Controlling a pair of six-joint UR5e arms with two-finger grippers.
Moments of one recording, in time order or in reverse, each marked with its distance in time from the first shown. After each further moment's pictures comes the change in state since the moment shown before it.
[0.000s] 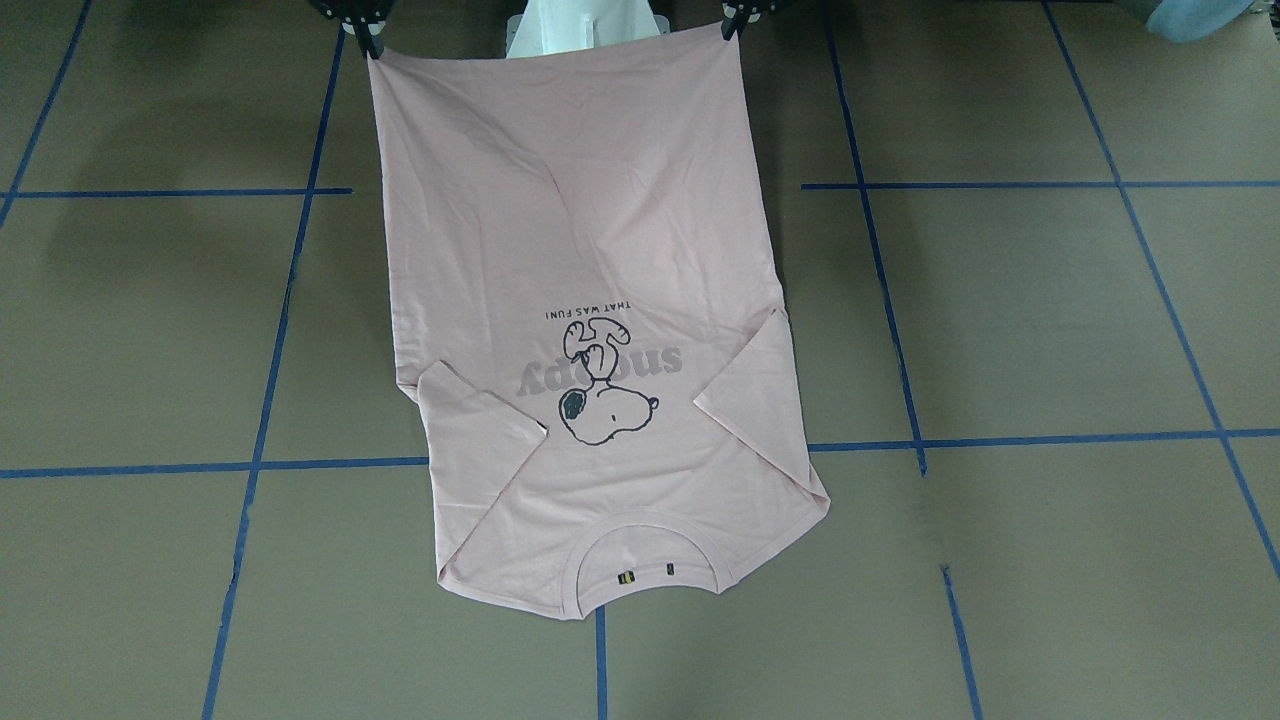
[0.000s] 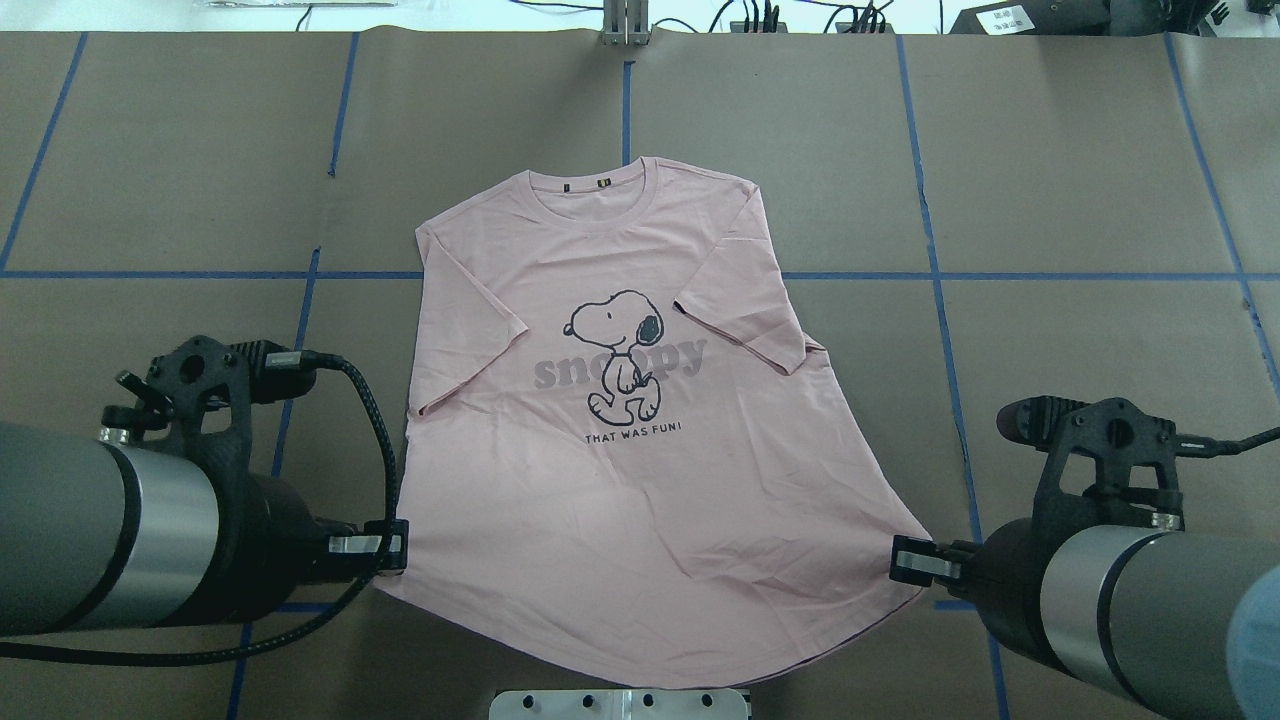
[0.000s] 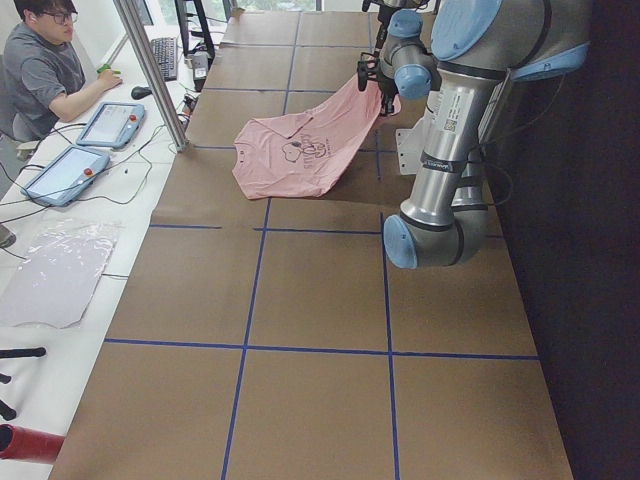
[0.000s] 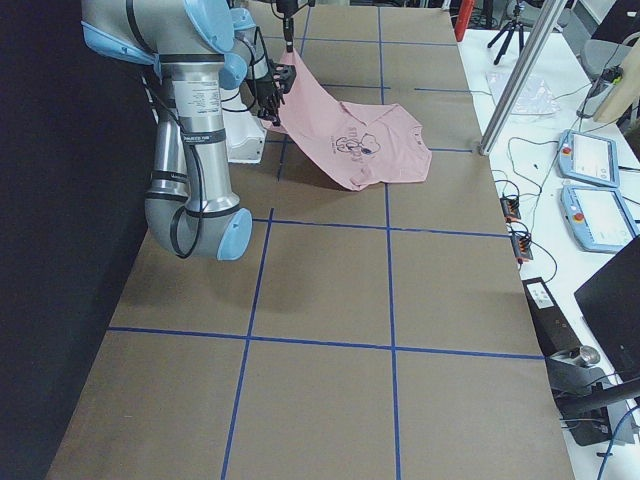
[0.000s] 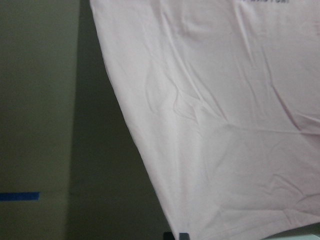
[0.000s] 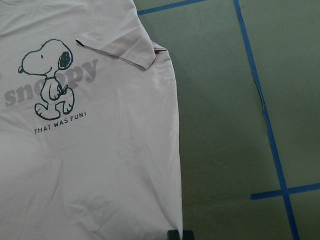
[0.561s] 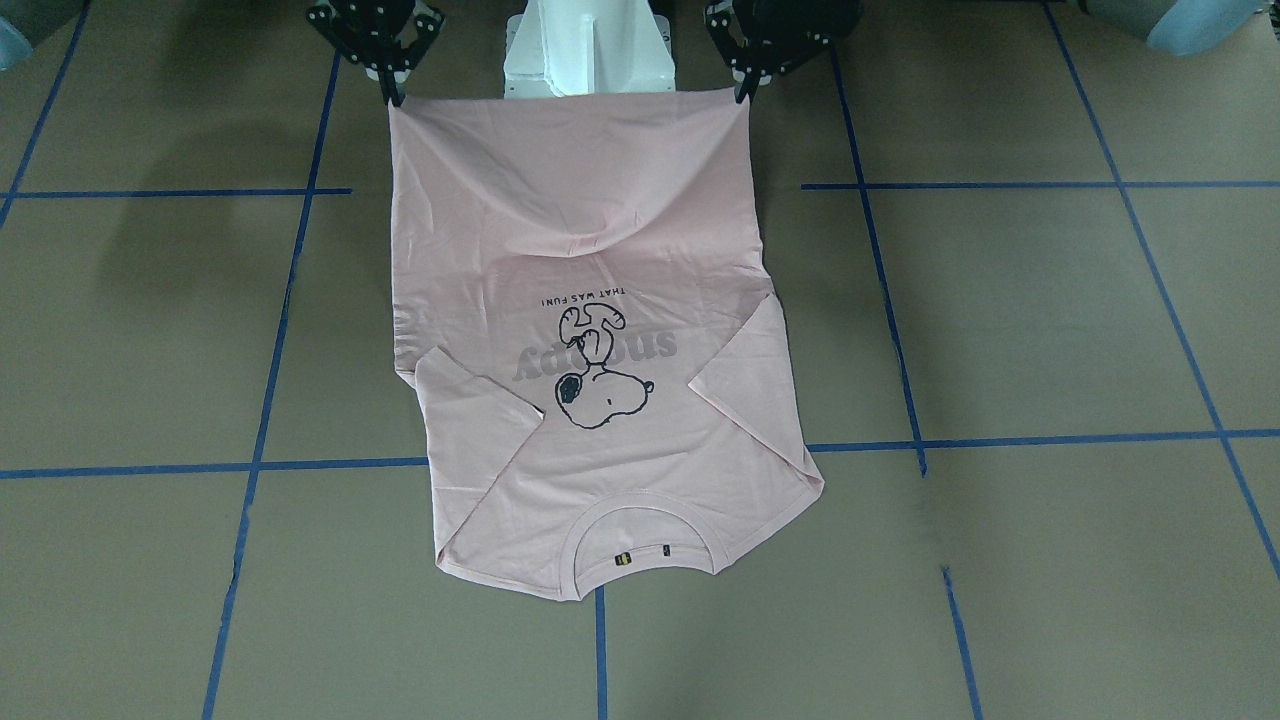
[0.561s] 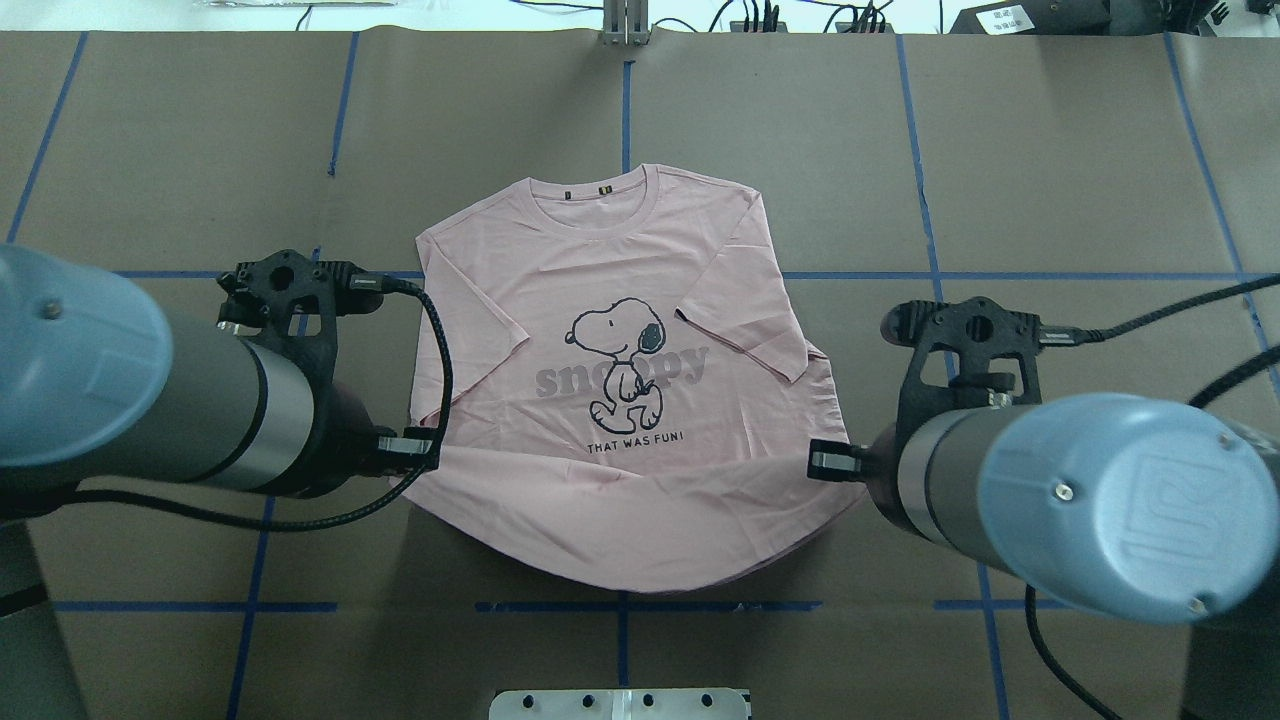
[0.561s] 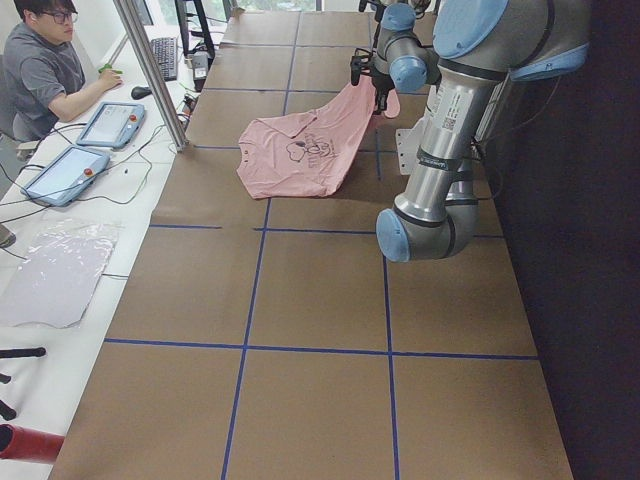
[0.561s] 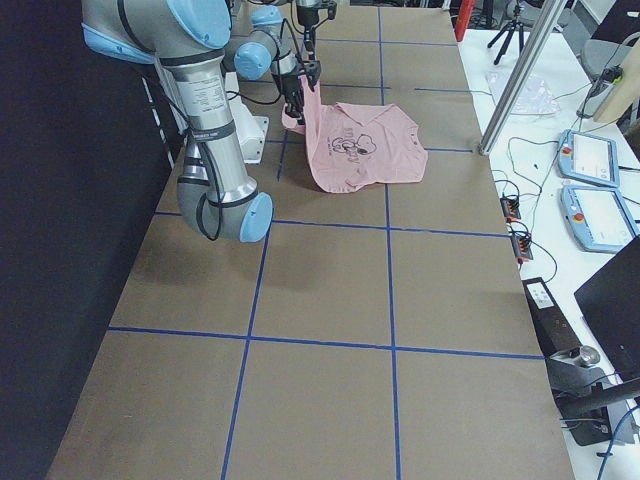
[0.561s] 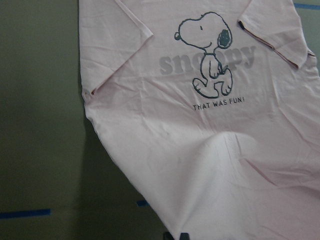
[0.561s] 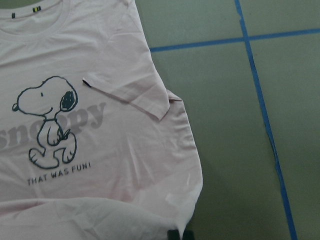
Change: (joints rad) left arm -0.136 -0.047 0.224 -0.012 -0.011 0.221; right arm 0.180 0.191 -0.269 -0.010 0.022 -0.190
